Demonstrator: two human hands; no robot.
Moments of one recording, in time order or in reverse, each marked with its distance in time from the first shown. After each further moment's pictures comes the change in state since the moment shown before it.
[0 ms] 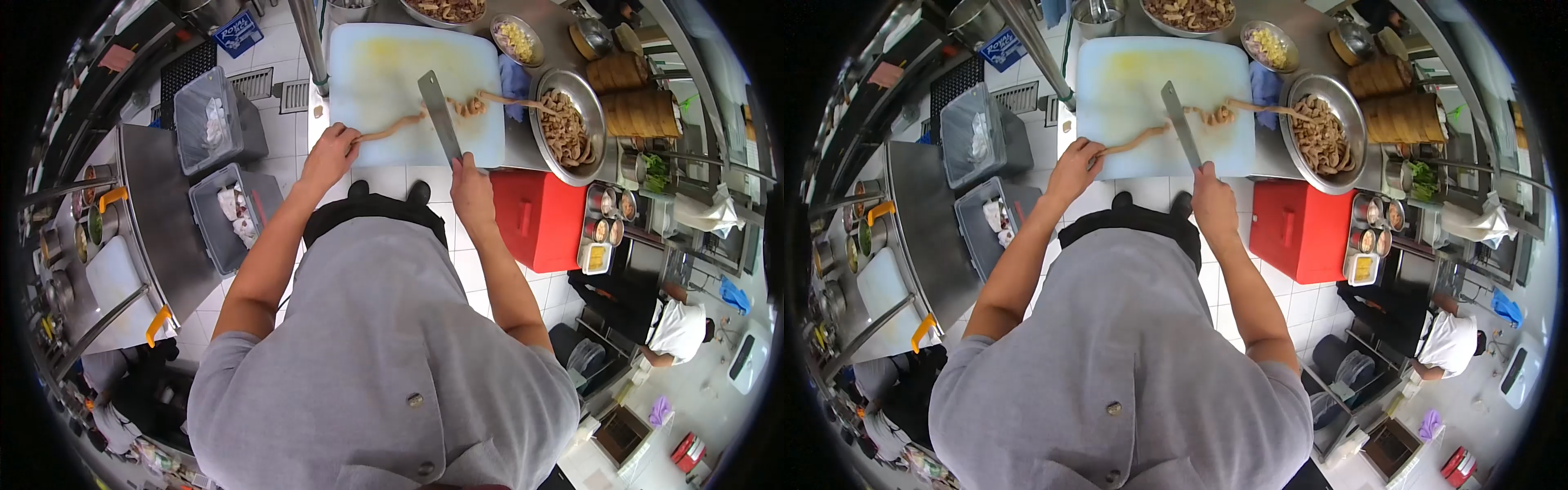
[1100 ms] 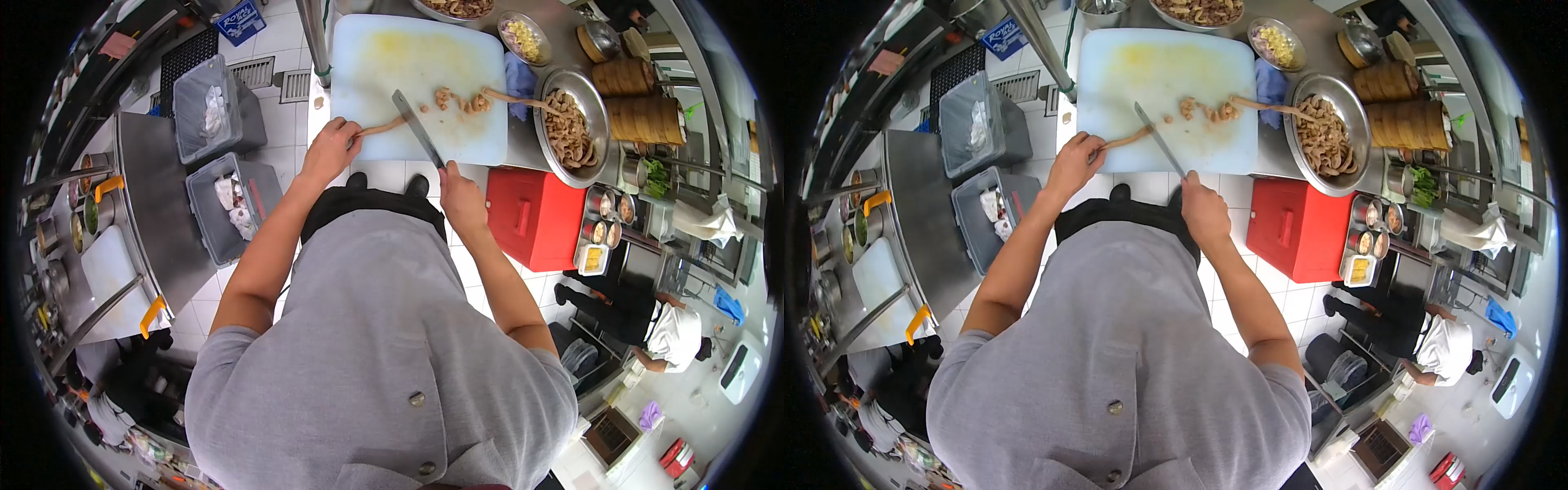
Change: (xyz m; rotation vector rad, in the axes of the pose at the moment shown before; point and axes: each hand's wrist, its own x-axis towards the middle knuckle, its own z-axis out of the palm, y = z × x) left_hand -0.004 0.001 0.004 -0.016 0.000 -0.049; right_hand -0.013 -0.003 0.009 -0.061 -0.188 -0.037
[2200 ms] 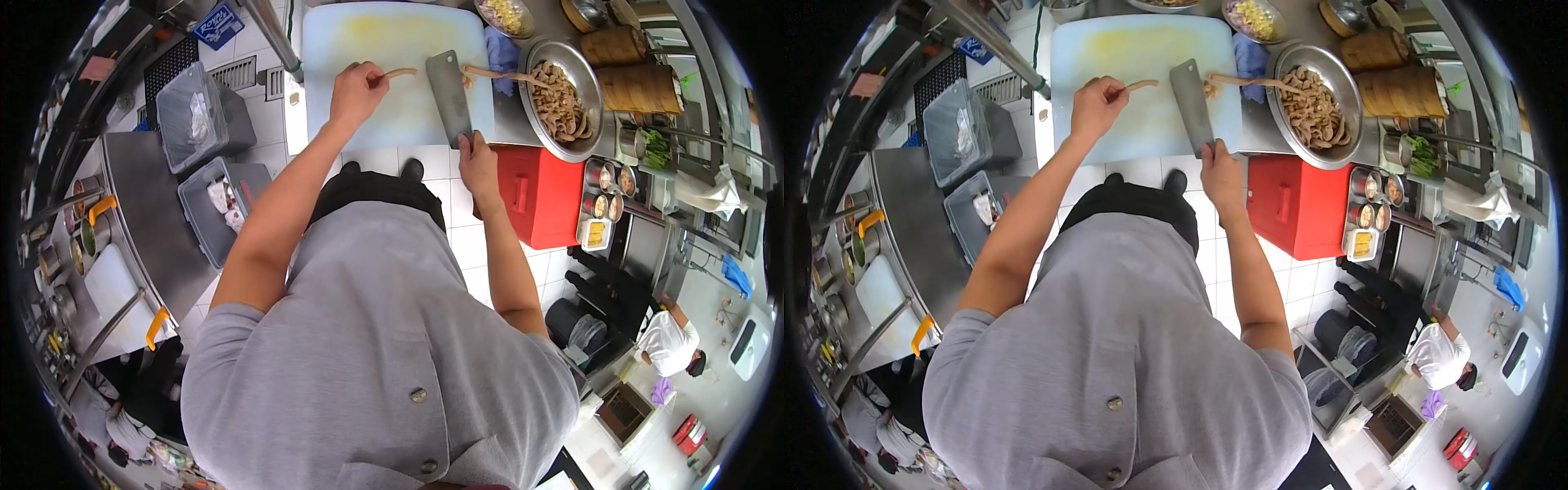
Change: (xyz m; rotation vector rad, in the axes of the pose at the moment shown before) left_hand 0.103 0.047 0.050 -0.260 0.127 -0.110; right_hand 0.038 0.074 0.006 0.307 0.346 0.046
